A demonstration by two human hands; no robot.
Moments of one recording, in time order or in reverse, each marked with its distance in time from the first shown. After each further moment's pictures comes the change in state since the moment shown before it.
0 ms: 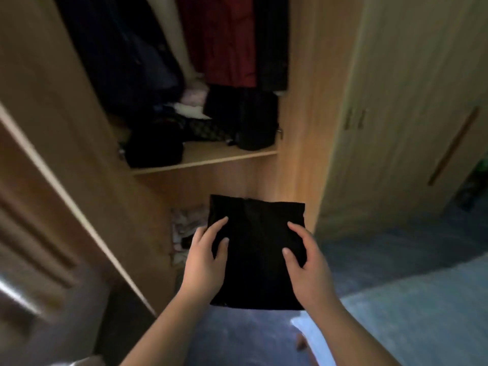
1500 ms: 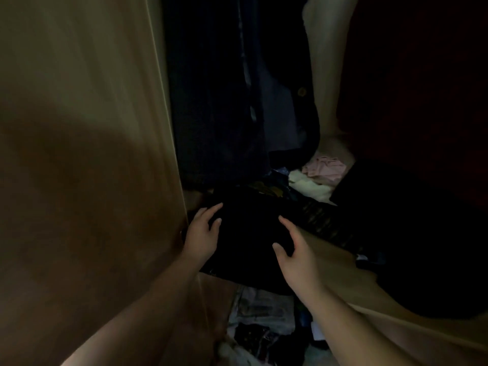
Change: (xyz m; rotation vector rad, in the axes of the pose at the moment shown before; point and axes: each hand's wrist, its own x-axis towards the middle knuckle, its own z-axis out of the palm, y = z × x) left_hand 0.559 -0.265 -0.150 0.200 0.404 -0.247; right_hand 0.570 0.003 0.409 0.267 -0.587 -0.184
